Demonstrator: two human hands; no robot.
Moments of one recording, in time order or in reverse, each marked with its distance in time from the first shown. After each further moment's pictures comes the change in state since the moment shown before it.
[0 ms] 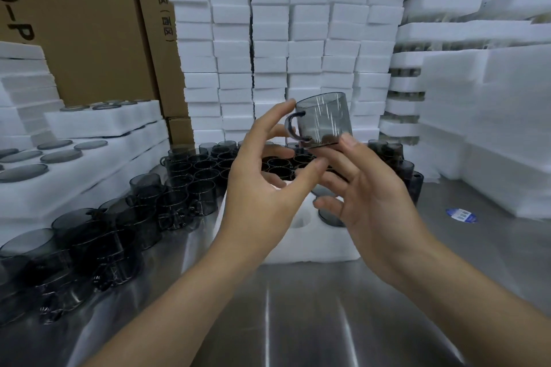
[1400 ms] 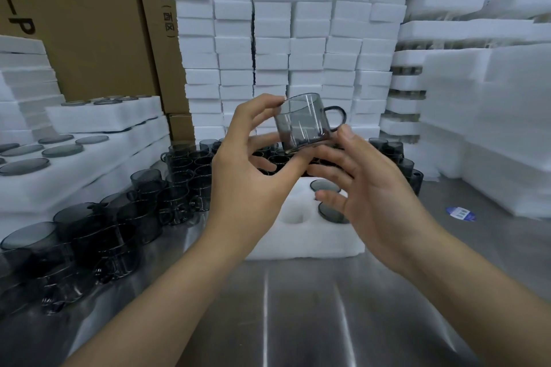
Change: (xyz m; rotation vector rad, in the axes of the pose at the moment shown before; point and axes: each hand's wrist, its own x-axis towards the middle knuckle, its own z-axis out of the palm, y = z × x) left_hand 0.006 0.006 -0.008 -0.001 0.080 0.057; right_hand 0.006 -0.005 -0.005 -0.048 -0.018 0.036
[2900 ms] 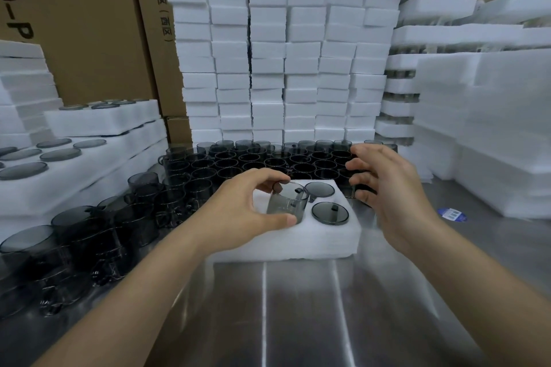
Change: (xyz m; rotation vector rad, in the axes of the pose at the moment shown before) left_hand 0.006 -0.053 -0.035 0.462 -0.618 -0.321; right_hand 0.031 0.016 -0.054 -0.105 0.402 0.013
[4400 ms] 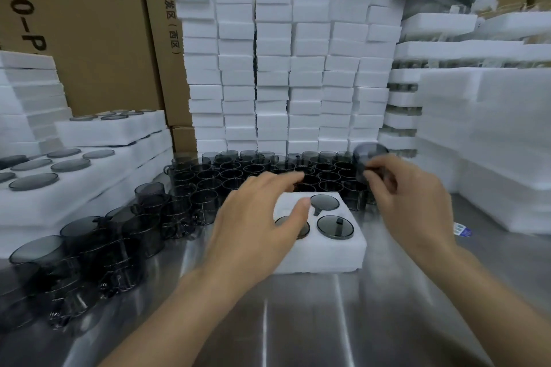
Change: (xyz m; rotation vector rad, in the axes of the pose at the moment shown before) left_hand -0.022 0.038 0.020 0.221 0.345 0.135; right_hand 0.006 0.004 -0.024 -1.103 0.229 -0.684
